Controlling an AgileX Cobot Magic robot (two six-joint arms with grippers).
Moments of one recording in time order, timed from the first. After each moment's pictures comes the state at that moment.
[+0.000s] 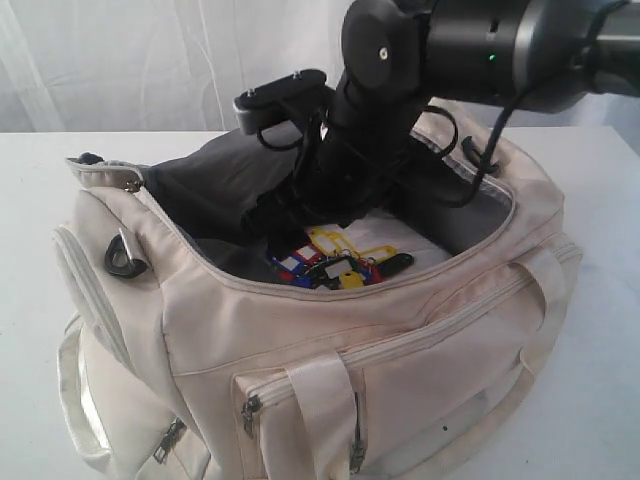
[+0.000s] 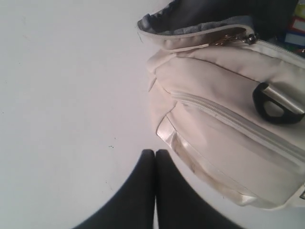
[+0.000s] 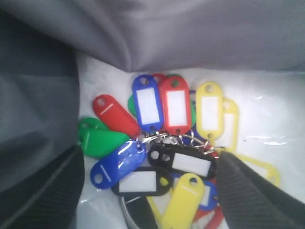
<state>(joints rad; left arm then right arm) -0.13 0.92 -1.10 -0.10 1.09 0.31 0.81 1.81 -1.50 0.06 0.89 -0.03</state>
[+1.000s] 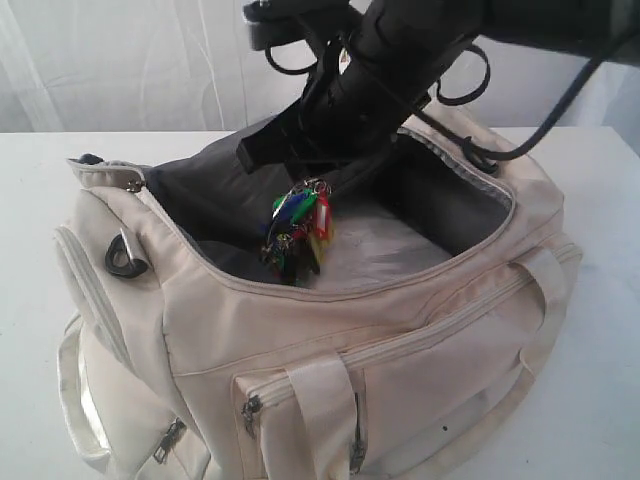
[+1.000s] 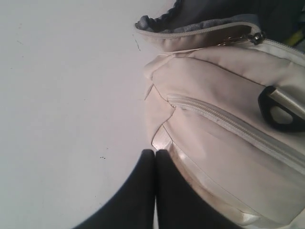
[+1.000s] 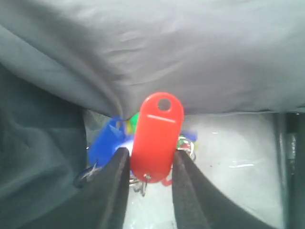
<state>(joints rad) -0.13 0.87 -0.93 -0.13 0.92 0.31 0.81 1.68 -1.51 -0.01 0.82 0.06</state>
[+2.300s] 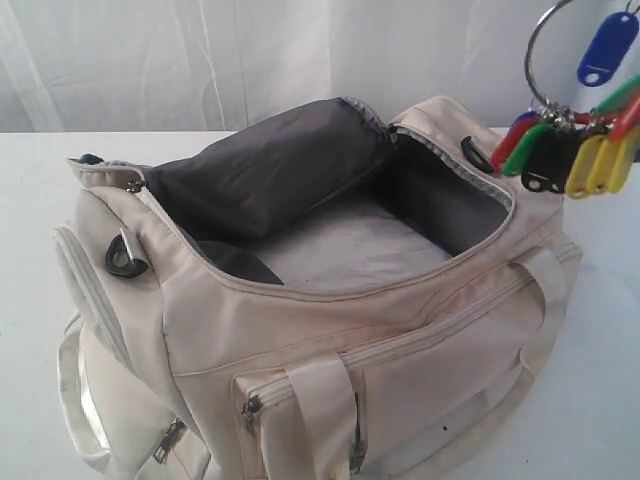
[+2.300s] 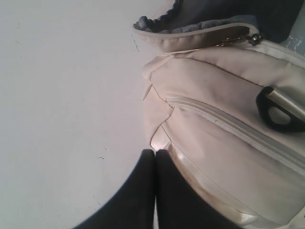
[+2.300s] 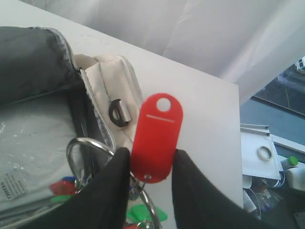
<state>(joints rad) -0.13 0.87 -0.93 -0.14 0.91 0.31 0.81 1.14 -1.49 -0.58 1.22 0.34</state>
